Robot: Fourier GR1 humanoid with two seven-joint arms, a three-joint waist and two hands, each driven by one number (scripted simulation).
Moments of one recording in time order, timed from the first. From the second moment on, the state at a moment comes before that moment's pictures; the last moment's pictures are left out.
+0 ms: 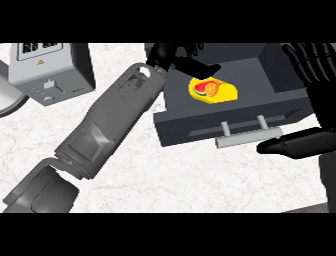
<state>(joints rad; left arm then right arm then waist) -1.32 0.00 -0.32 -0.30 0.29 0.27 -0.21 -0.38 -0.22 -0.10 -1.77 -0.14 0.22 0.06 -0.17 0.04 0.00</state>
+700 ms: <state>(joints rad) -1.26 0.00 -0.28 -0.41 0.54 0.25 -0.40 -0.40 -0.22 0.08 -1.76 -0.30 0.48 0.10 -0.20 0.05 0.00</state>
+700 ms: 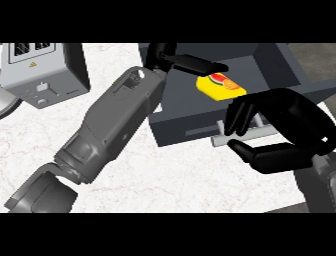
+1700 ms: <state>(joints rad) -1.18 0.00 -0.24 -0.44 0.66 0.26 -0.55 -0.31 -0.36 0.34 -1.48 0.35 0.43 -0.01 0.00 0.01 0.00</state>
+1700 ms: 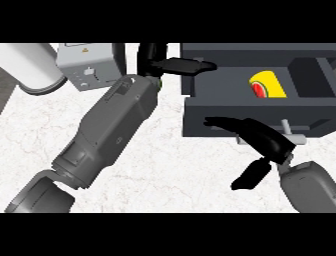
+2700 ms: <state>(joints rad) -0.91 0.15 -0.24 -0.69 0.68 0.10 -0.51 -0.77 -0.33 0.13 -0.58 0.45 0.19 -0.41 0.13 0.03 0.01</state>
